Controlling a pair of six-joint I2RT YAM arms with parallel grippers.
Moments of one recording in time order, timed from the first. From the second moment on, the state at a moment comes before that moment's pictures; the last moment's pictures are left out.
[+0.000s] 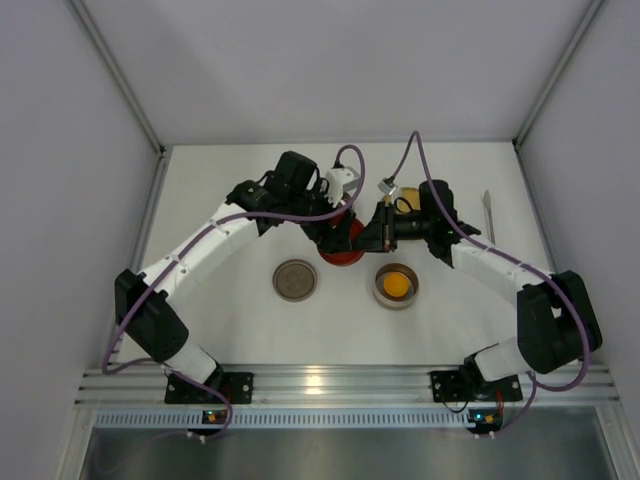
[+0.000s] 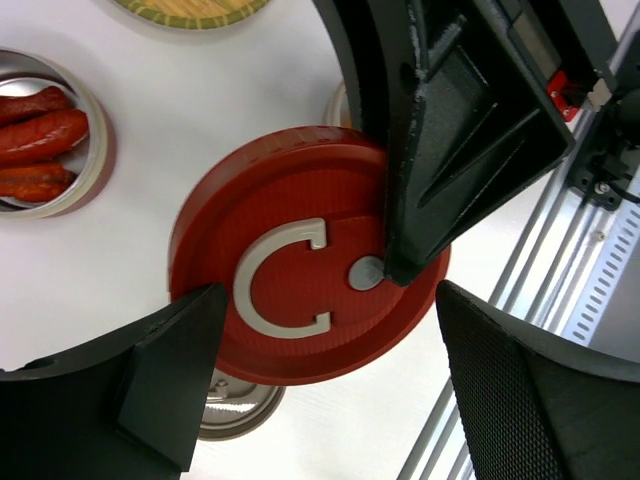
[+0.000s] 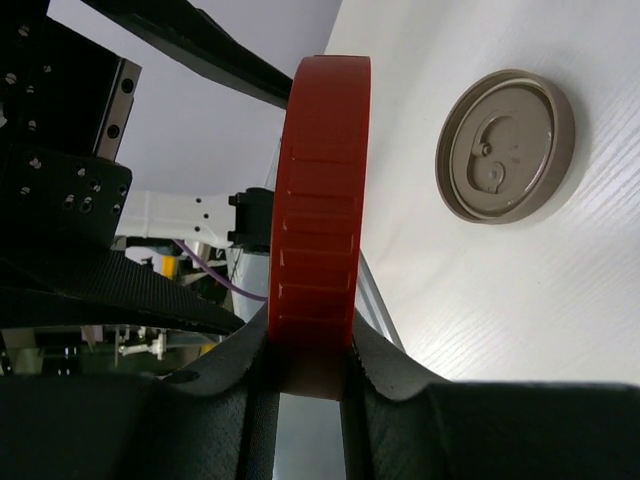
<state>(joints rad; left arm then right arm) -0.66 1.57 1.54 -0.75 0.43 0.12 0.39 1.44 0.88 0.12 -1.01 0.79</state>
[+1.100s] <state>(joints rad) -0.62 1.57 1.57 -0.72 1.03 -0.03 0.39 1.42 0.81 0.28 -0.98 0.76</state>
